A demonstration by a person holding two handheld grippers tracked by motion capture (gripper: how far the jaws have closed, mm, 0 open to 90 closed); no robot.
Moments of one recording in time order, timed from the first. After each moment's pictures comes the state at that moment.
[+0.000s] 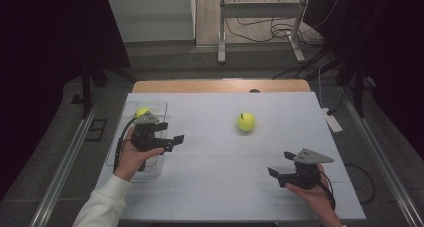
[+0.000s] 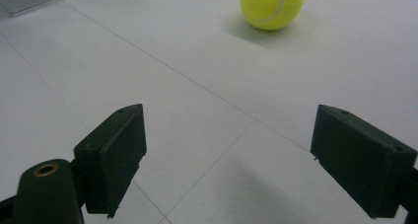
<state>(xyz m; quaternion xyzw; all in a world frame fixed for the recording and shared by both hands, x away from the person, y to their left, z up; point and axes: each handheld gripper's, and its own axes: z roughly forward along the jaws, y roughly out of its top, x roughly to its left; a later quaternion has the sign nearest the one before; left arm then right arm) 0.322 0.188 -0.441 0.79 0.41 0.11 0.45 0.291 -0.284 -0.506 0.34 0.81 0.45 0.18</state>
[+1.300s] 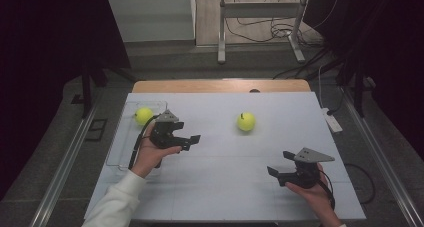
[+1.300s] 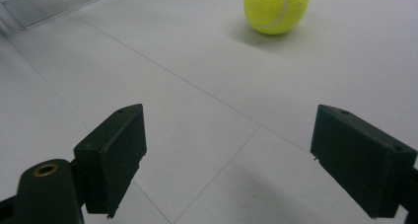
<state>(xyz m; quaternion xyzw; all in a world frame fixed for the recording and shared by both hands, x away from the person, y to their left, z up) 0.339 0.146 -0.448 0.80 0.40 0.10 0.44 0.294 -0.284 -0.506 0.34 0.80 0.46 0.16</state>
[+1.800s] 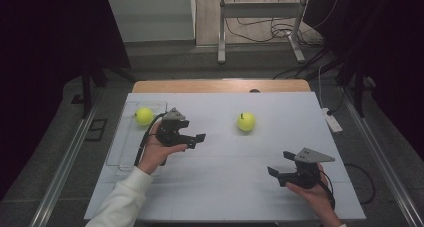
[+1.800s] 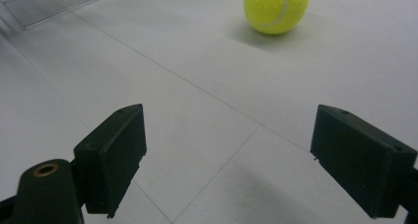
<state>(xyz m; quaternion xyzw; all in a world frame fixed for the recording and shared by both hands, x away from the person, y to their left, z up) 0.349 0.131 -0.448 0.81 0.39 0.10 0.43 0.293 -0.285 -0.505 0.34 0.80 0.46 0.17</state>
